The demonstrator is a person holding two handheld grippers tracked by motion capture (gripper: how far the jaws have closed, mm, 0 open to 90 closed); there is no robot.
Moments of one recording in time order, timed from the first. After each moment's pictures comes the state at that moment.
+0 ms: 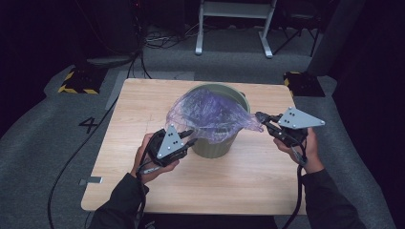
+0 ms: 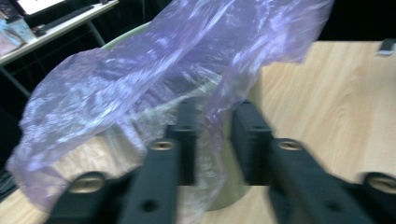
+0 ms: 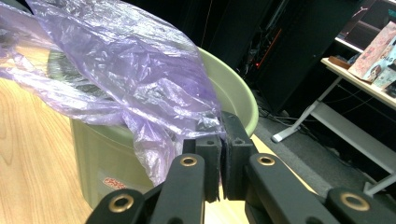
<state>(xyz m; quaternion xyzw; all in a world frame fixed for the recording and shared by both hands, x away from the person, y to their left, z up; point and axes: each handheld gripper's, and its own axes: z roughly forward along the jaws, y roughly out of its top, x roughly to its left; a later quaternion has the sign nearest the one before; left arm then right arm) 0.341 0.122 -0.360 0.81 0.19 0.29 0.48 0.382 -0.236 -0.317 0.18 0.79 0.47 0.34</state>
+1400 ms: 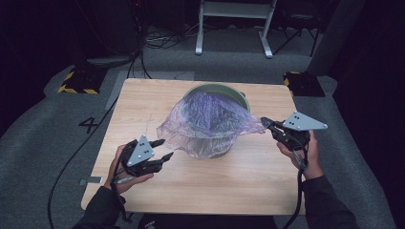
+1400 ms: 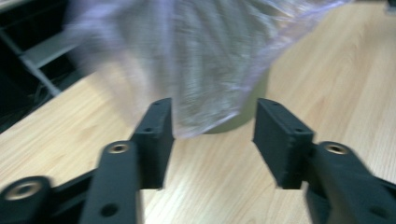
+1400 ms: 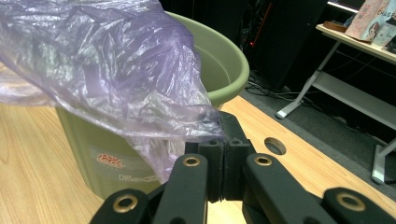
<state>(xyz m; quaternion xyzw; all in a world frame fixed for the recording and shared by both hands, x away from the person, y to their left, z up) 0.321 0.202 -0.388 0.81 0.24 0.25 0.47 0.385 -0.254 -0.342 0.25 0.78 0.47 0.31</state>
